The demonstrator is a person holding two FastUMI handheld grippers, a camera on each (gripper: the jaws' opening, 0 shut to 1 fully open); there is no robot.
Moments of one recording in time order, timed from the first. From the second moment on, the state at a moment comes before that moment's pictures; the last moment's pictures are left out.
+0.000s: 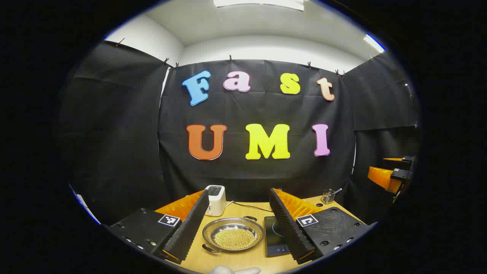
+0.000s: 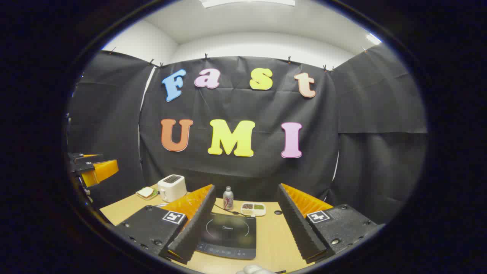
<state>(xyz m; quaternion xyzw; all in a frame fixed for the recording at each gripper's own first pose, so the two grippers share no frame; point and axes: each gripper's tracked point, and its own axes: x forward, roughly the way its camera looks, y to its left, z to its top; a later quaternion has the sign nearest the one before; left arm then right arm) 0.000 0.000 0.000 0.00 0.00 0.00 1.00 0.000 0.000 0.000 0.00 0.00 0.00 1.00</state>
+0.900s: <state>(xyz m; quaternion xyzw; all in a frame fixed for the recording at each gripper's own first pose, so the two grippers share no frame) 0.028 0.009 -0.025 0.00 0.04 -0.02 1.00 0.017 -0.007 -0.004 -0.01 0.01 0.00 1.00</state>
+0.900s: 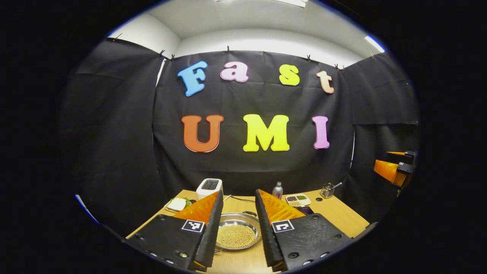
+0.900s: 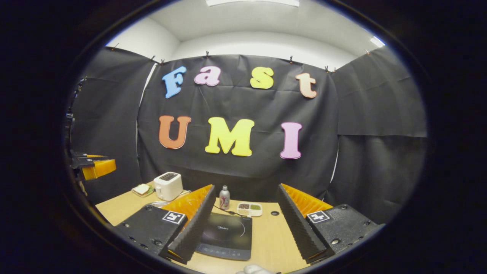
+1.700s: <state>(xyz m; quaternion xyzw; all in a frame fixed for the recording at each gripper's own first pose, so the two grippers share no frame) 0.040 0.017 -0.189 -0.05 0.33 -0.11 0.94 0.014 -0.001 -0.049 0.00 0.06 -0.01 1.00</state>
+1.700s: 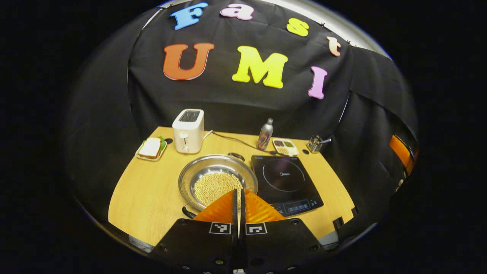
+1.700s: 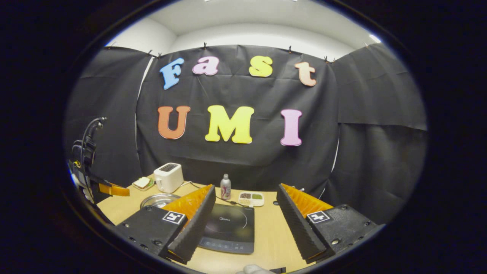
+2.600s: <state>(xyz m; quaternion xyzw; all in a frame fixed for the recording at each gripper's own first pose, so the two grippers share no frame) 0.021 0.041 -0.352 0.01 0.55 -0.15 0.82 -0.008 -0.016 -0.106 0.02 0.12 -0.06 0.99</state>
